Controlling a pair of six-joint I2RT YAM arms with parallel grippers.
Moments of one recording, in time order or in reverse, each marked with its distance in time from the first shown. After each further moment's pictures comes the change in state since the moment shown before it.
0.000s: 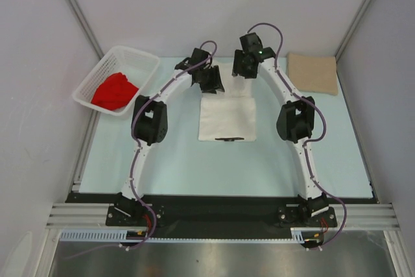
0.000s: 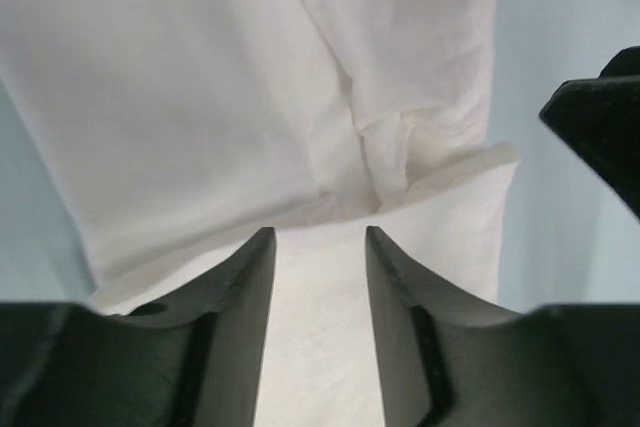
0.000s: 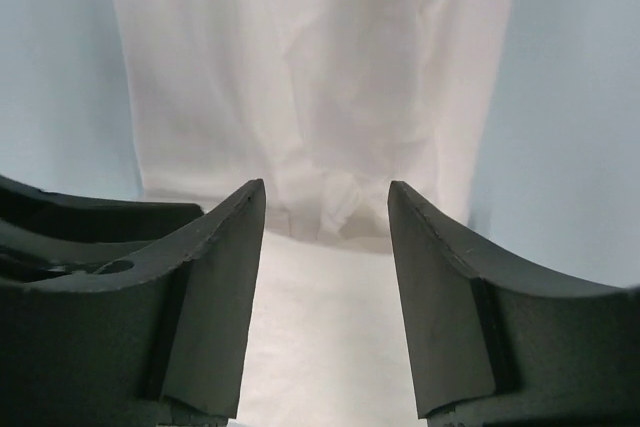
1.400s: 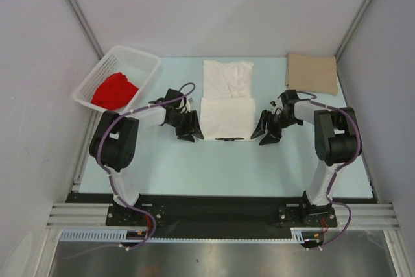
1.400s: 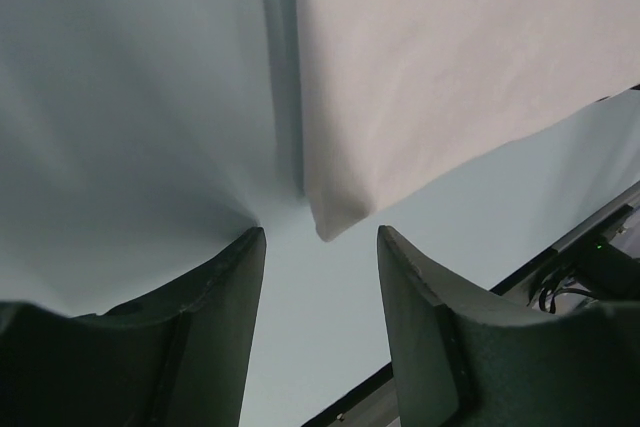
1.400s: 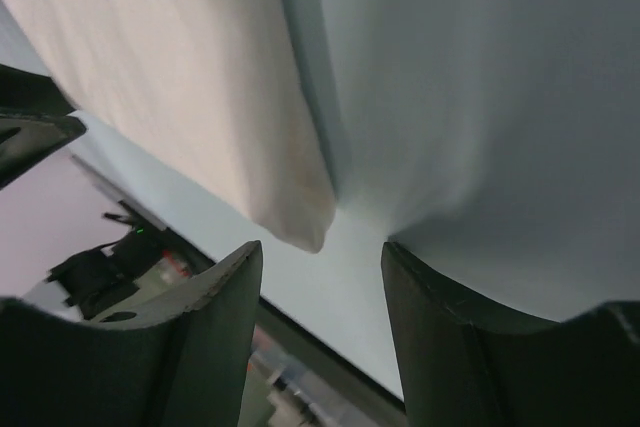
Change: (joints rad) left arm 0.070 -0.623 -1.100 0.200 0.156 0.050; right arm -0.261 -0.613 -1.366 0.264 -0.739 -0.020
